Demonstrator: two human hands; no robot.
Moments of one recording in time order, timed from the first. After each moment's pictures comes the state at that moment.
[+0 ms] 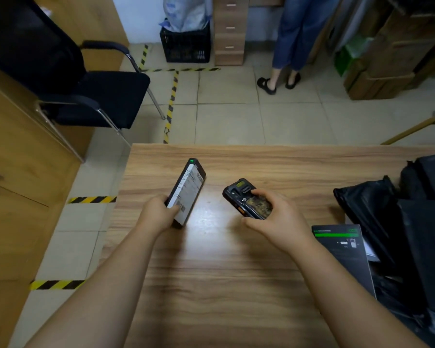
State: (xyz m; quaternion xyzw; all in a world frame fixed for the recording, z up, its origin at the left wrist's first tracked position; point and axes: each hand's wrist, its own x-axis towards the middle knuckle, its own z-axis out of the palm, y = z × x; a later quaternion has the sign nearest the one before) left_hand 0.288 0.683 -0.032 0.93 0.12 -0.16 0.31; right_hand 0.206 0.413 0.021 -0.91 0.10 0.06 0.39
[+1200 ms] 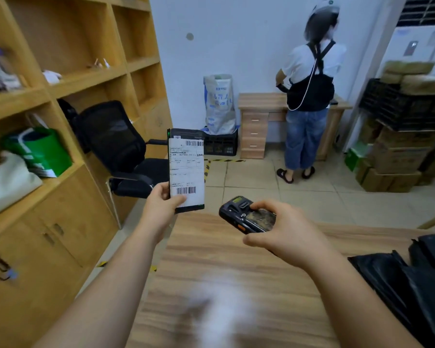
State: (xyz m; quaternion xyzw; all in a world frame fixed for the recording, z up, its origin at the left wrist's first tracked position) left_hand 0.251 0.739 0.179 0.71 0.08 0.06 0.70; right_hand 0.161 0.488 0.225 -0.94 -0.03 0.00 0.33
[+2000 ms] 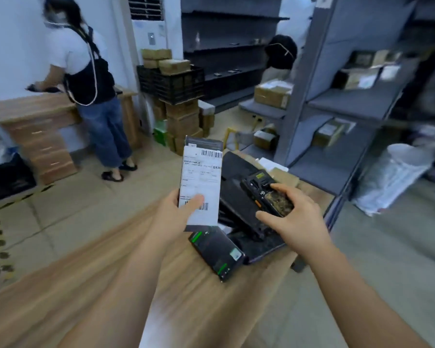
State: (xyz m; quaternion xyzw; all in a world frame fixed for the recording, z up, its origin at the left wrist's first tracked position) left_hand 0.144 0.474 0.169 0.66 -0.31 -0.31 0.61; right_hand -0.078 0.357 0.187 -0.81 0.41 -0.31 0.29
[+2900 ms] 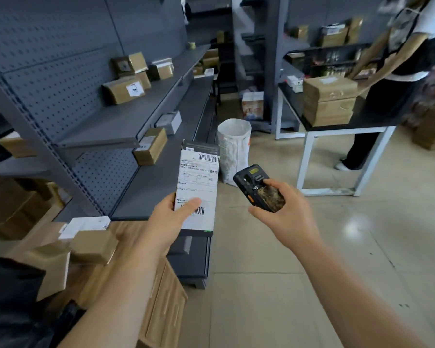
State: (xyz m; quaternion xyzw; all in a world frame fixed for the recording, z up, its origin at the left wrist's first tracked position) left_hand -0.287 0.066 0.179 0.55 -0.53 -0.47 0.44; right_hand -0.530 0.087 0.153 -0.58 0.62 -0.48 0.22
